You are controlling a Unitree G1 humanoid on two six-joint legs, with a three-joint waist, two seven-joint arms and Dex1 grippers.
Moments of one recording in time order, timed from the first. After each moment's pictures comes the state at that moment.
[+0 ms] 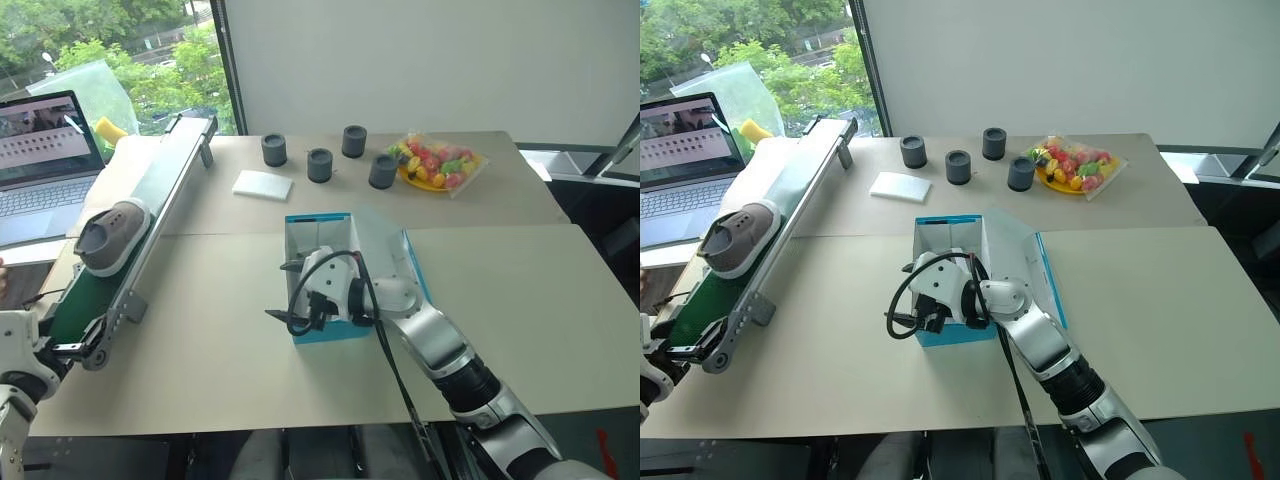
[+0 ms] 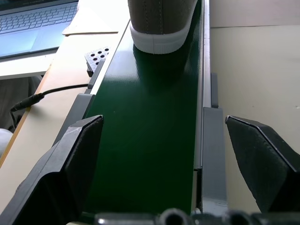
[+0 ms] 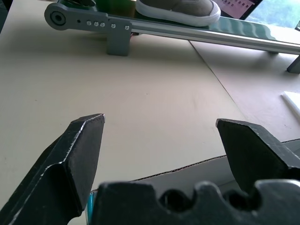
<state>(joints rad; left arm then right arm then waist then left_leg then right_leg) 0.25 0.60 0.70 -0.09 -0.44 0.41 -0.50 -0.54 -0.26 0.46 -0.15 0.05 0.36 0.76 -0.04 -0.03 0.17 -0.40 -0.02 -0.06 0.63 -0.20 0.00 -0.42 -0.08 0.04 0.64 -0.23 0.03</state>
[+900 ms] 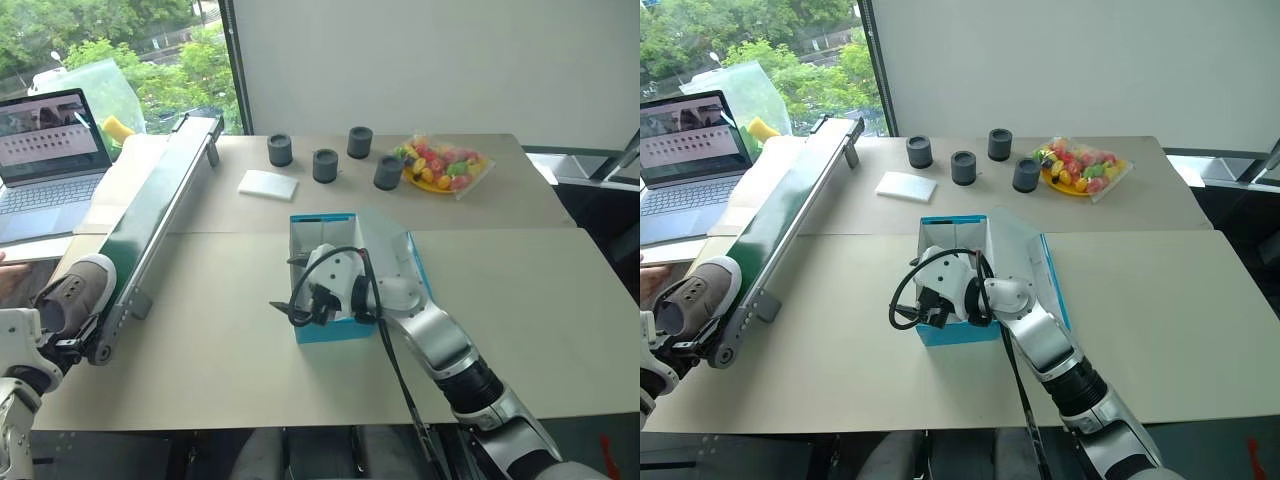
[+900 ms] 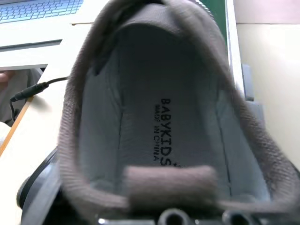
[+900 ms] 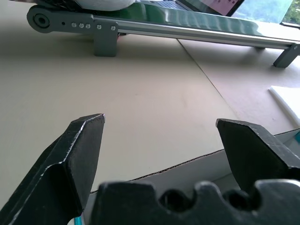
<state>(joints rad) 0.15 0.63 0.66 0.09 -0.42 0.33 -0.54 -0.53 -0.26 0.43 -0.17 0.06 0.41 0.72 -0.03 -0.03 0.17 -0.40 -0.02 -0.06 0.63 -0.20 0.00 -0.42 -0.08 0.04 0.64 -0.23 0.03</state>
